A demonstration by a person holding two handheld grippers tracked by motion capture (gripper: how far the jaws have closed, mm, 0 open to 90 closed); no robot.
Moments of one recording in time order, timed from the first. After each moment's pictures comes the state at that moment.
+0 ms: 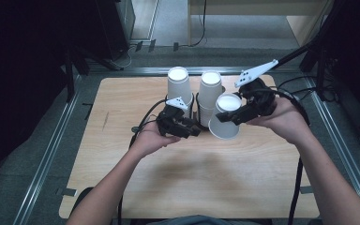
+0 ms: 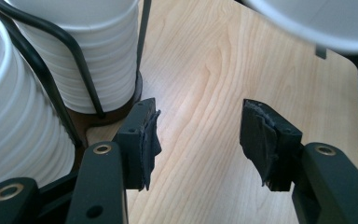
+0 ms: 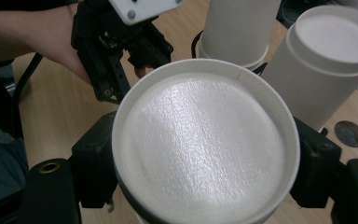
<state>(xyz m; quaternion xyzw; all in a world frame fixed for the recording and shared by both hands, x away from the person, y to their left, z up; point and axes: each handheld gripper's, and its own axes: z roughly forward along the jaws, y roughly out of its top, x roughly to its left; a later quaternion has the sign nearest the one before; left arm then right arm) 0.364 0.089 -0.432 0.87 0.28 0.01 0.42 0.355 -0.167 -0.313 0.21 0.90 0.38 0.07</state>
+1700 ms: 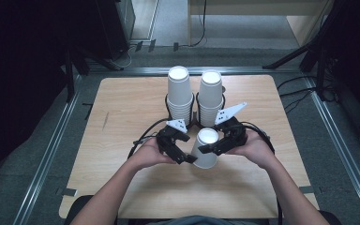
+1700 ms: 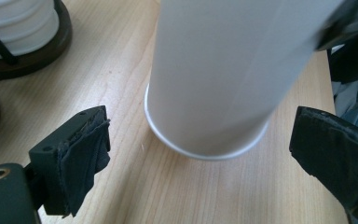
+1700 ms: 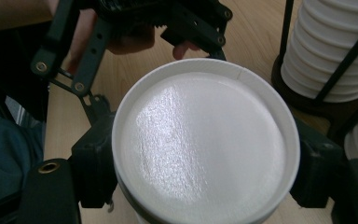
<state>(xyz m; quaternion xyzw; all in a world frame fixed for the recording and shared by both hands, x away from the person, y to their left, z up) 0.342 0.090 -0.482 0.90 0.19 -0.06 0.39 0.349 -0.137 -0.442 0.16 0.89 0.43 -0.04</state>
